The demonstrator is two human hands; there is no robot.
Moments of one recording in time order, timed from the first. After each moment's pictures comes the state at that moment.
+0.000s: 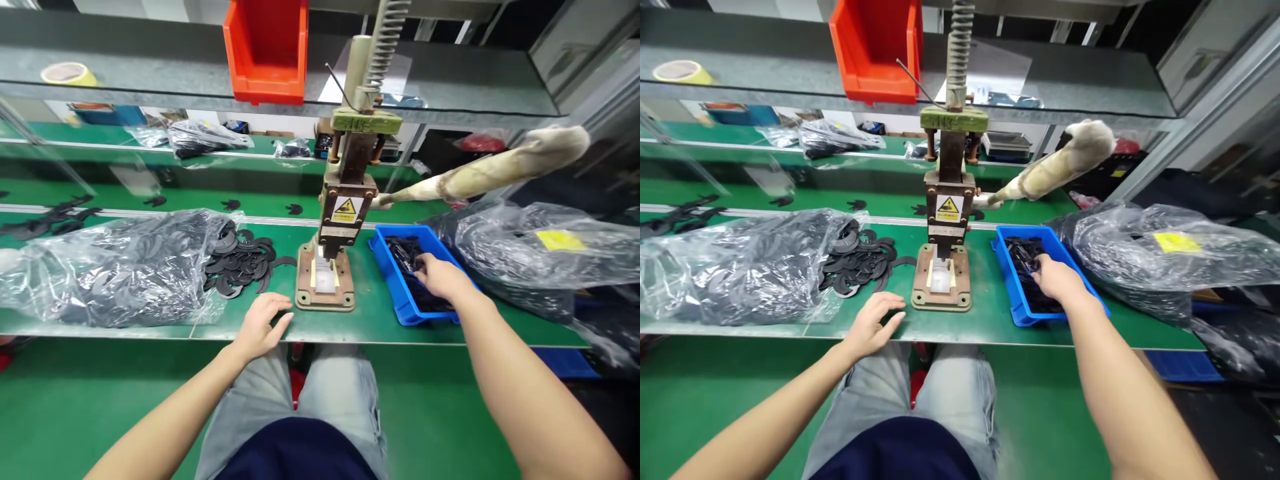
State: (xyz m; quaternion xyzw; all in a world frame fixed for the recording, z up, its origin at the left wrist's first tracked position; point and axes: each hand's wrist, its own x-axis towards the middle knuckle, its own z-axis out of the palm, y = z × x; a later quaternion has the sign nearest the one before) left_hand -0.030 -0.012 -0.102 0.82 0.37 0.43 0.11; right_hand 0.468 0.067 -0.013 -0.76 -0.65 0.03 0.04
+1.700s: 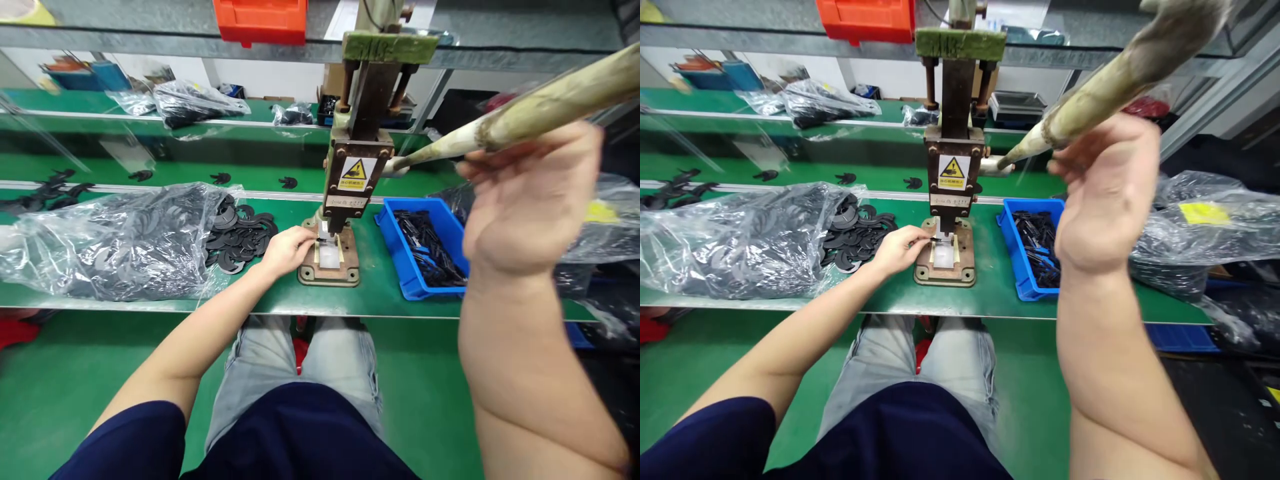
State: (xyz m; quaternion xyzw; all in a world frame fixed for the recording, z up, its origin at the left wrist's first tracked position) left_hand 0.017 0.089 -0.053 0.84 0.37 0.38 0.11; right_hand 0.302 0.017 0.134 -0.26 -0.60 0.14 0.74
